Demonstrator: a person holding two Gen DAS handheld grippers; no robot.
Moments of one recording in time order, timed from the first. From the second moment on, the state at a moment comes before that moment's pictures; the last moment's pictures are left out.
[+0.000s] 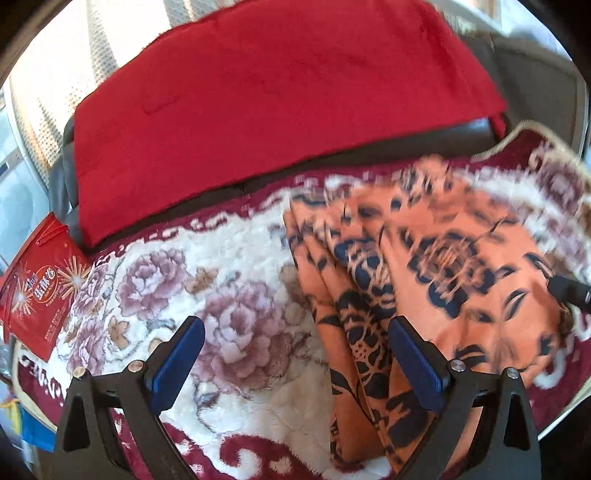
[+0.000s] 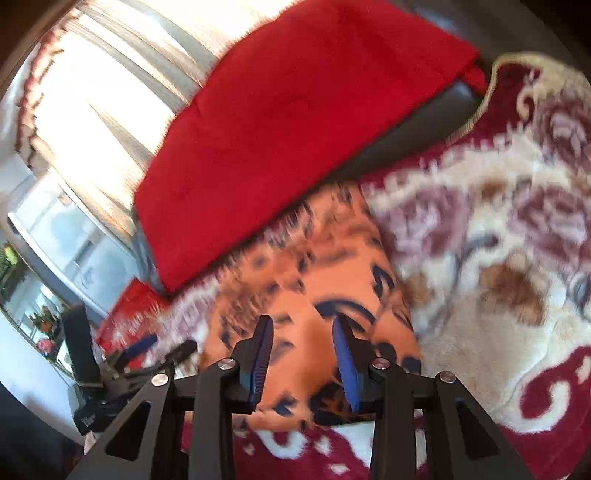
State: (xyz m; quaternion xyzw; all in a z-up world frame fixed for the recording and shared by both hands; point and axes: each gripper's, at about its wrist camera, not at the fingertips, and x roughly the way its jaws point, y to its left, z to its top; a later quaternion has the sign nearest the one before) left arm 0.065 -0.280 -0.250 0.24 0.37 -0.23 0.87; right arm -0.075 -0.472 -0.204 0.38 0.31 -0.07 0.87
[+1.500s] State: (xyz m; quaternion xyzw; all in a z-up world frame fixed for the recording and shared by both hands) left arm 0.113 -0.289 -0.228 0.17 0.39 -0.24 0.87; right arm -0.006 -0.515 -0.230 0.39 0.34 -0.11 0.85
